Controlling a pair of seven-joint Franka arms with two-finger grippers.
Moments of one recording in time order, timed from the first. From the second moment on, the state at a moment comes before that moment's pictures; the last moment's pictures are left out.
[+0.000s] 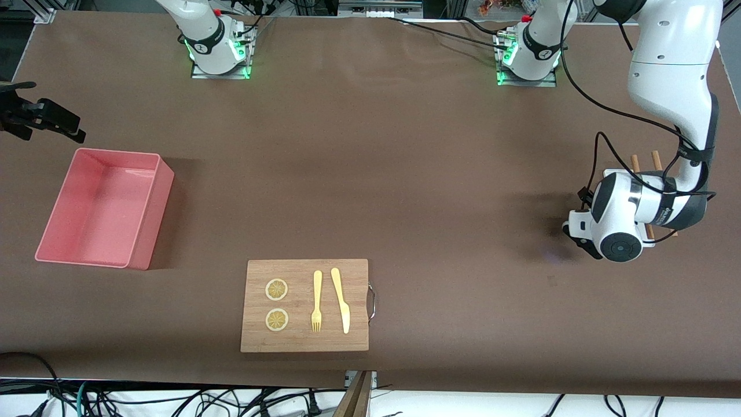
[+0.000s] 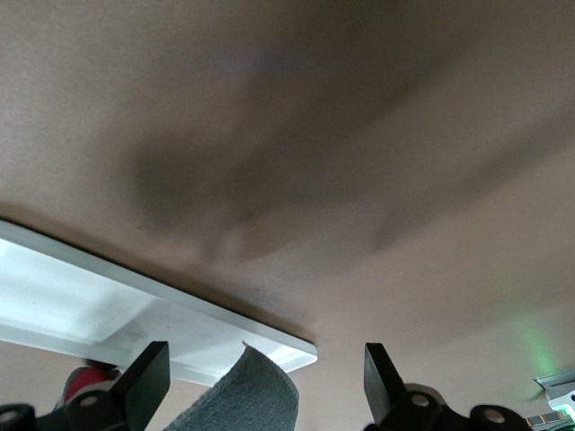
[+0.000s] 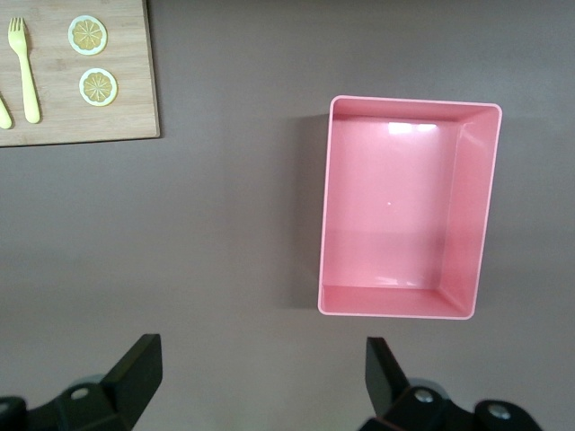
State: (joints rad) left arm 0.02 0.70 0.01 -1.65 0.43 1.72 0.58; right arm -0.10 0.04 0.08 -1.49 -0.02 1.52 0.03
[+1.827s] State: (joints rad) left arm 0.06 0.72 0.02 -1.65 0.46 1.64 0.60; right arm -0.09 0.13 0.17 -1.54 0.00 1.53 0.22
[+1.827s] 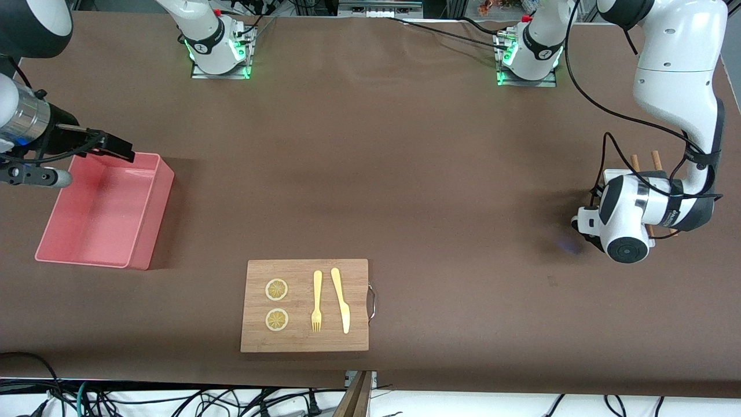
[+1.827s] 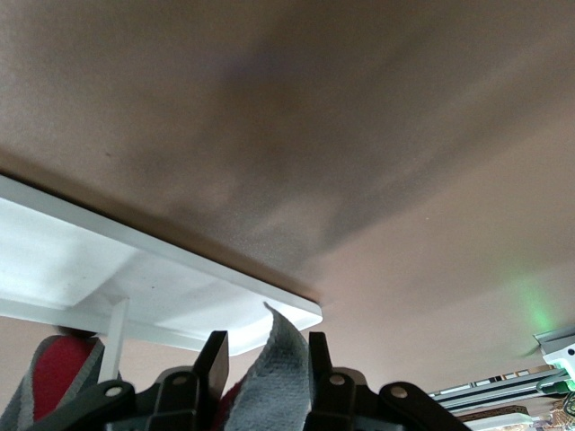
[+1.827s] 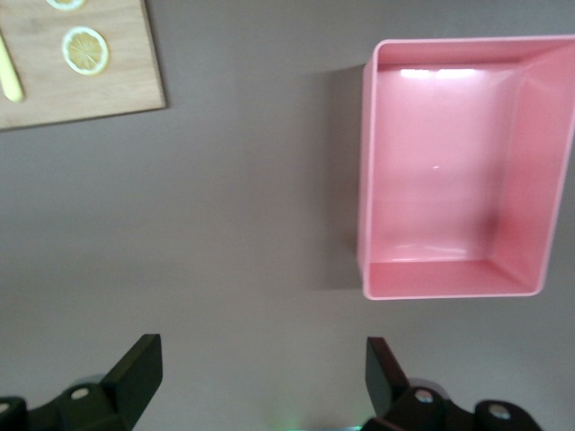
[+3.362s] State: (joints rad) left arm 0.04 0.47 -0.11 -1.38 0.28 1.21 0.64; right arm -0.08 0.17 0.23 -1.54 0.21 1.59 0.63
